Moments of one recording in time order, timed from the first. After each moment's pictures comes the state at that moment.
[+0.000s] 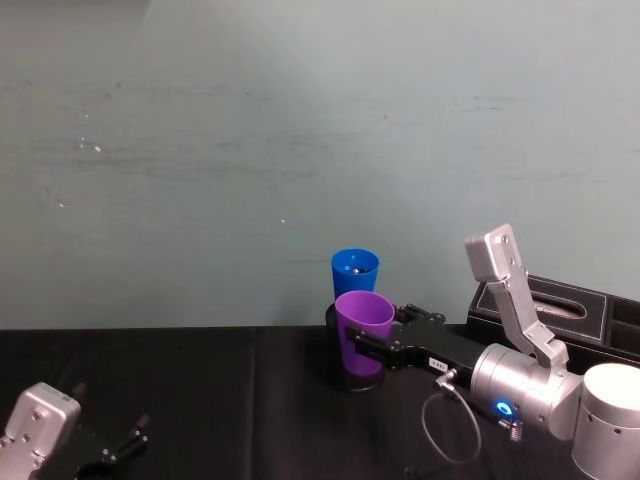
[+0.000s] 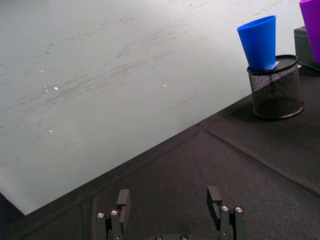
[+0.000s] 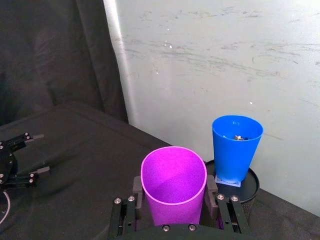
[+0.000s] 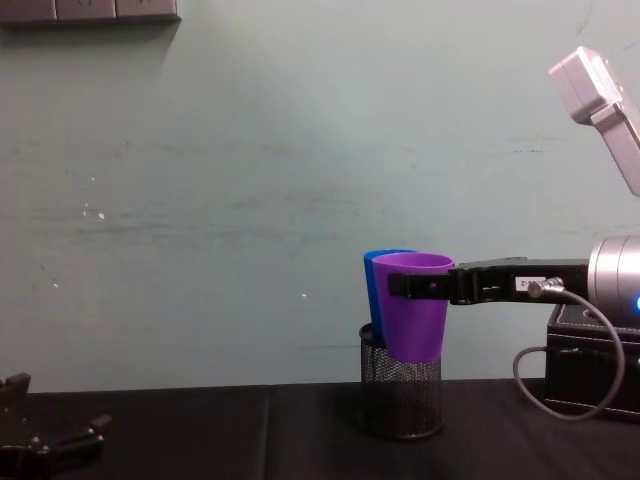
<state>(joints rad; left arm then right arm) -0.20 0.60 0.45 -1.41 -0.25 -0.12 0.03 0.58 0.37 -0.47 -1.25 0.49 0.20 0.46</state>
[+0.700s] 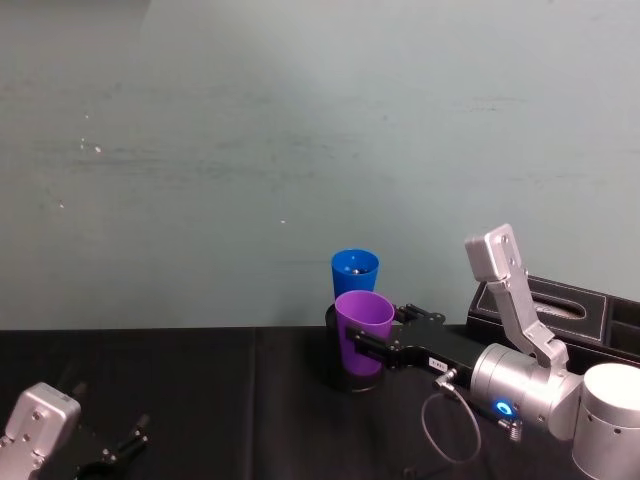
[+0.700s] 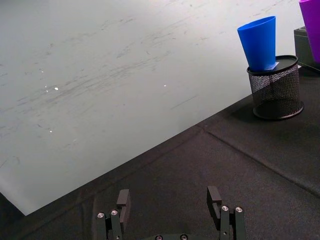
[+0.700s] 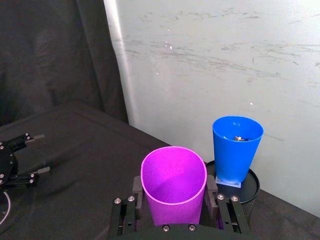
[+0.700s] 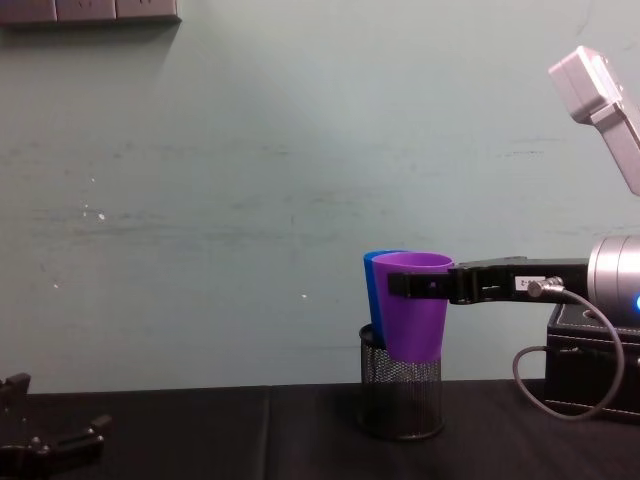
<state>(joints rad) -0.20 0.60 0.45 -1.41 -0.25 -0.12 0.03 0.58 0.37 -0.47 -1.25 0.49 0.20 0.46</state>
